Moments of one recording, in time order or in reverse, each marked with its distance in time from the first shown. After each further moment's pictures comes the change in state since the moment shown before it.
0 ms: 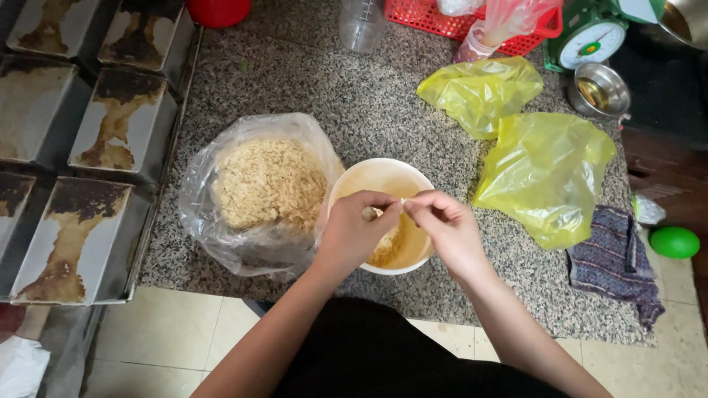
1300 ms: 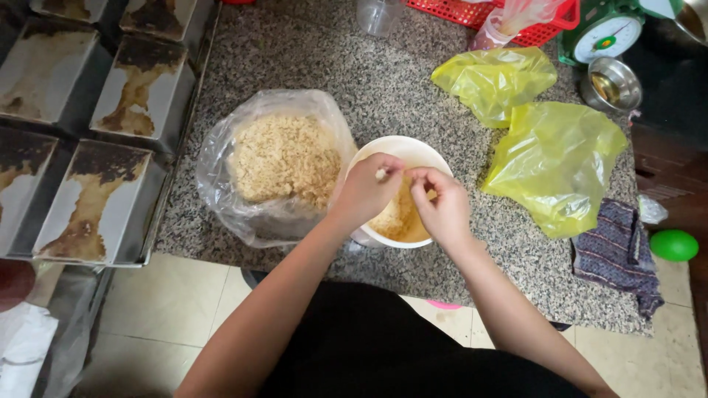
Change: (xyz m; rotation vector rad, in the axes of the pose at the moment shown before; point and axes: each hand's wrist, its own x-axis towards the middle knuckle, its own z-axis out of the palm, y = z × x) left_hand 0.037 -0.052 -0.003 0.150 -0.008 0.221; right_hand 0.022 0.066 0.011 -0.569 0.008 -0.424
